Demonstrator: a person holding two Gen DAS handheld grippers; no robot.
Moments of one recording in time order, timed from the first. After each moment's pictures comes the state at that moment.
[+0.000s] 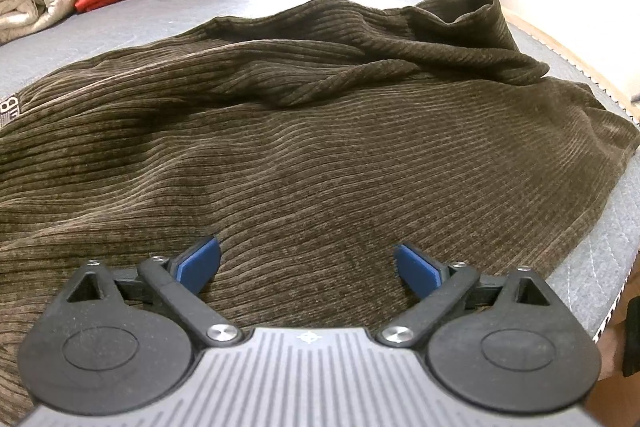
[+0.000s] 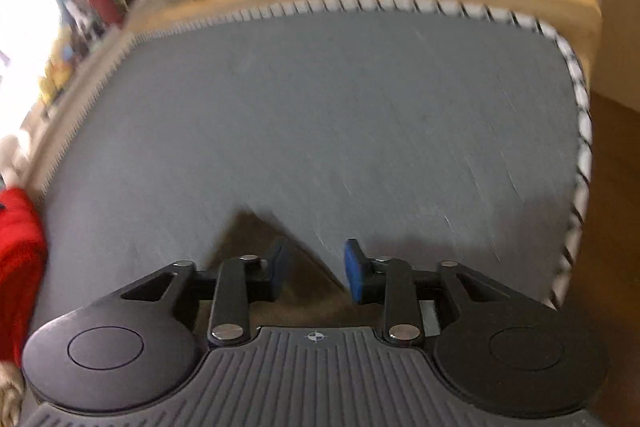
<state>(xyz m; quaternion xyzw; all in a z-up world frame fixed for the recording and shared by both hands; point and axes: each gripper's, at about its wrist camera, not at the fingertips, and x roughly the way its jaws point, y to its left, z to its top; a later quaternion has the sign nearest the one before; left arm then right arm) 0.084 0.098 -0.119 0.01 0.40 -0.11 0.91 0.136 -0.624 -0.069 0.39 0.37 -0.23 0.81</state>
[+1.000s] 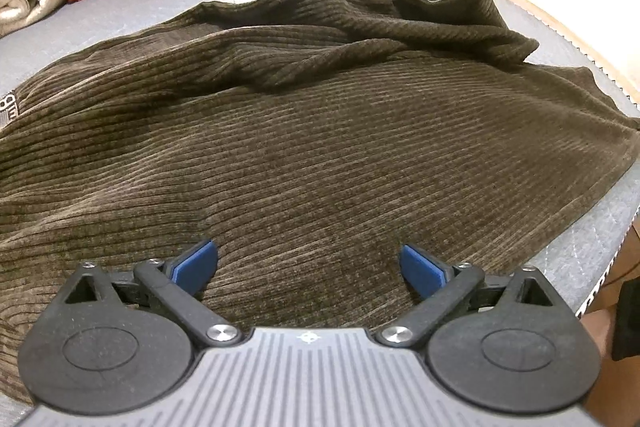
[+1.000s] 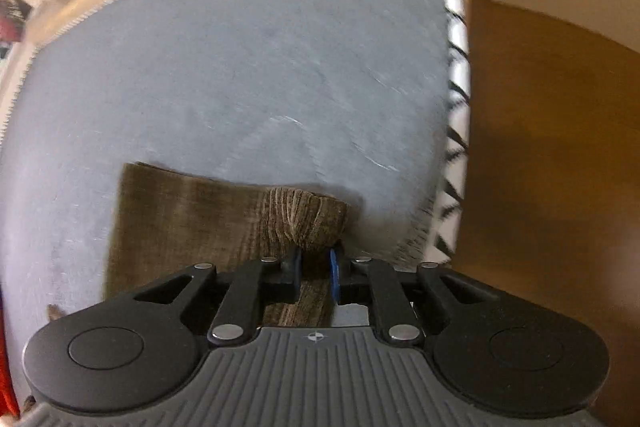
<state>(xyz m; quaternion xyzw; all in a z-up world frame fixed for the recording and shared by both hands) 0.079 0.092 -0.104 0.03 0.44 -0.11 0.89 0.090 -0.624 -0.104 0.45 0.40 -0.33 0.72</state>
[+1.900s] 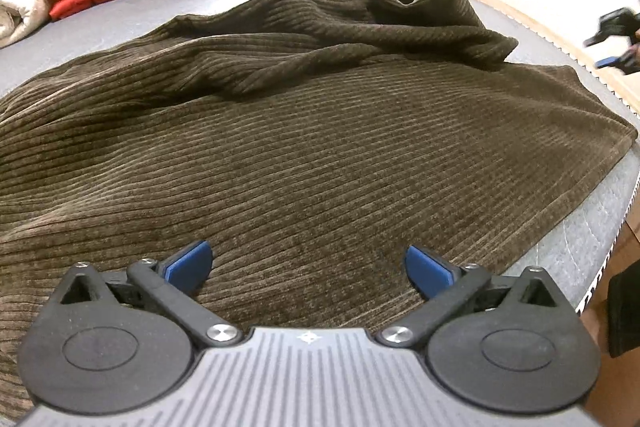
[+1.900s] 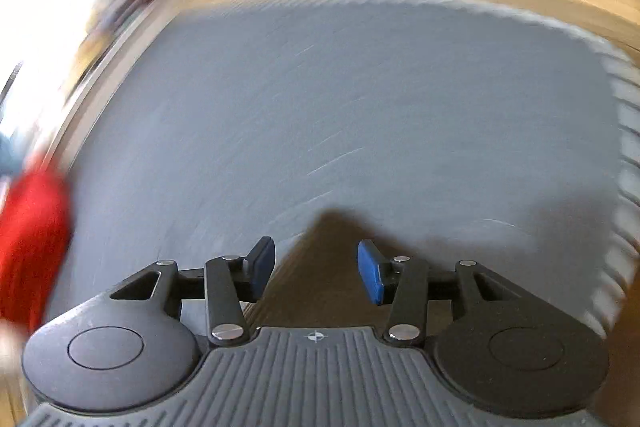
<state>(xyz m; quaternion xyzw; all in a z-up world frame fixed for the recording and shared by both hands) 0.073 0.079 -0.114 0.04 0.41 -0.14 0.90 0.181 -0.609 -0.059 0.35 0.37 -0.14 0.85</state>
